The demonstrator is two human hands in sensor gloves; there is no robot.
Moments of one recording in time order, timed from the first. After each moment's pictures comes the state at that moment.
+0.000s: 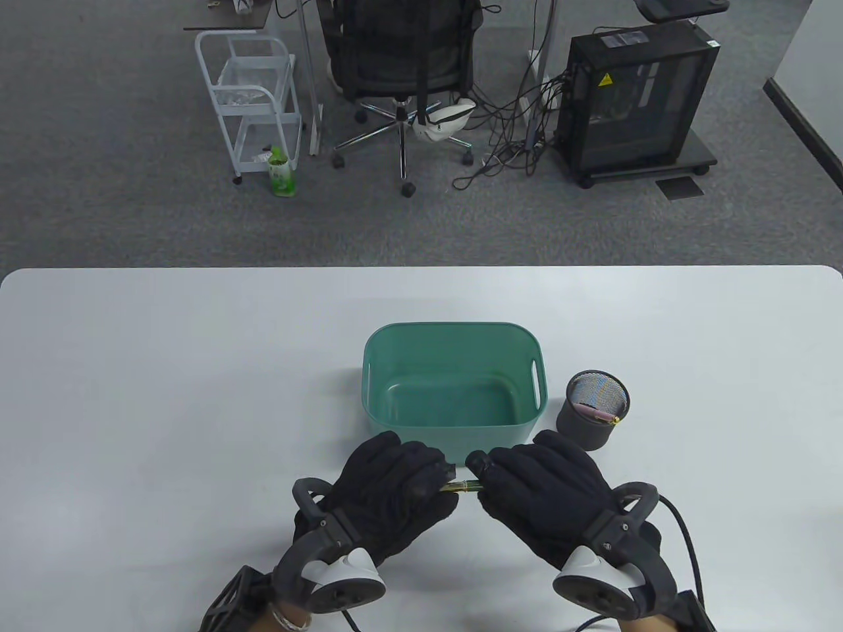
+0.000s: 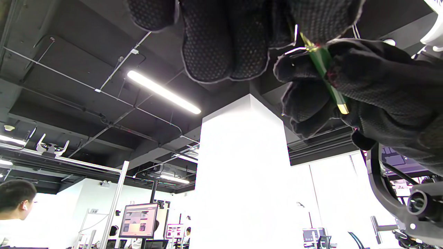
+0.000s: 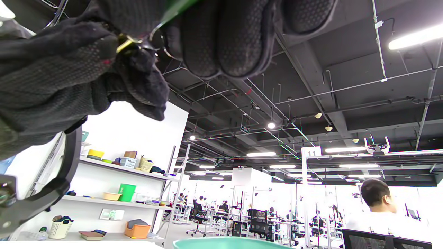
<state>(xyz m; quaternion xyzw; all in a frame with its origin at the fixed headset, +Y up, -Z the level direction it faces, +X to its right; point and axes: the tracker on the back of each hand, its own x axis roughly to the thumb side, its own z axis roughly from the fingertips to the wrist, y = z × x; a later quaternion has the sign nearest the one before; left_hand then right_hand) -0.109 -0.604 -0.206 0.36 -0.40 0.15 0.83 0.130 -0.586 -0.198 0.33 -0.37 0.86 0.12</state>
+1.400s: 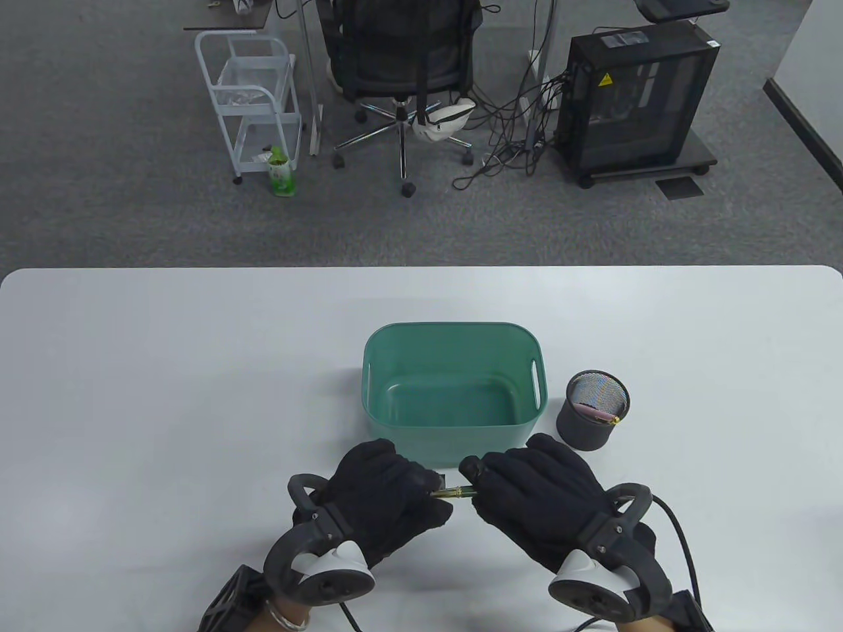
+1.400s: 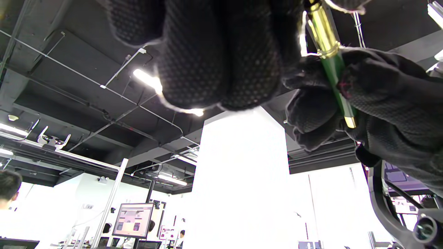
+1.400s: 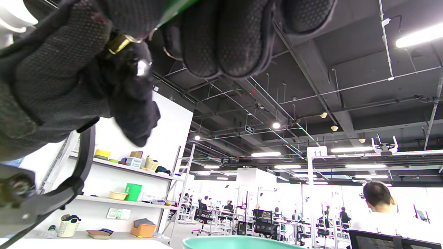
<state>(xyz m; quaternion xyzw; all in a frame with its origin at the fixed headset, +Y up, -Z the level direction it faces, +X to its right) -0.116 -0.604 -0.212 0.35 -0.40 0.18 0.83 0.126 -0.588 -0.196 0.34 -0.37 0.86 0.12</state>
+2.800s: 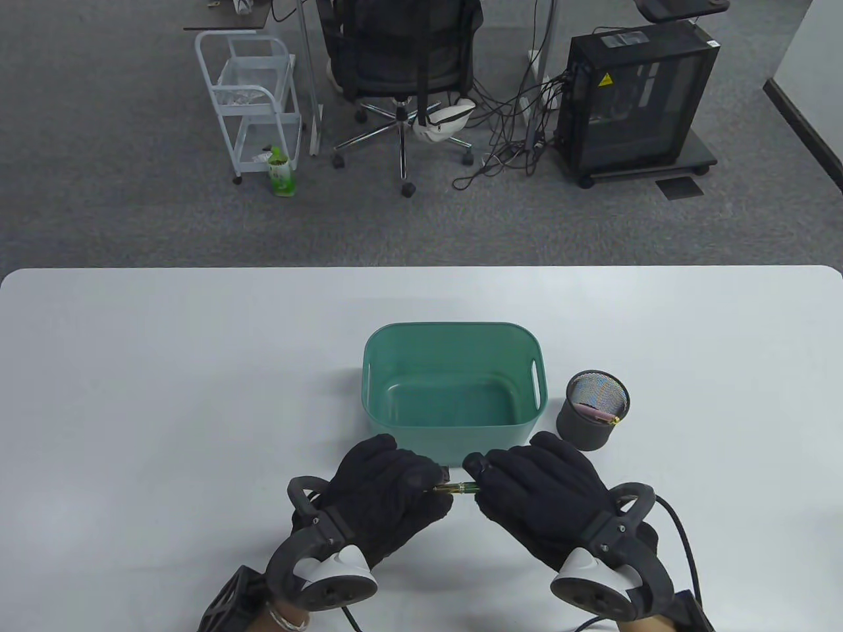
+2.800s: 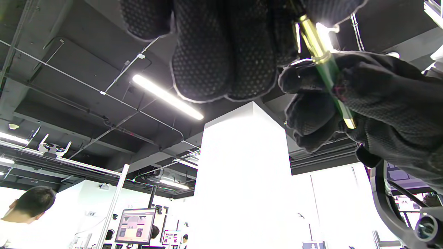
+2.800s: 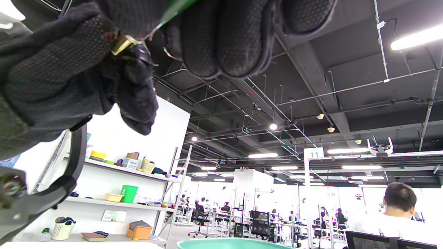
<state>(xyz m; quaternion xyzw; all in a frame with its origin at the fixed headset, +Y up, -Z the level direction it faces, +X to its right) -0.114 -0.603 -0.208 0.36 -0.39 0.17 0.83 0.128 -0.587 -0.197 0.33 -0.37 0.86 0.12</state>
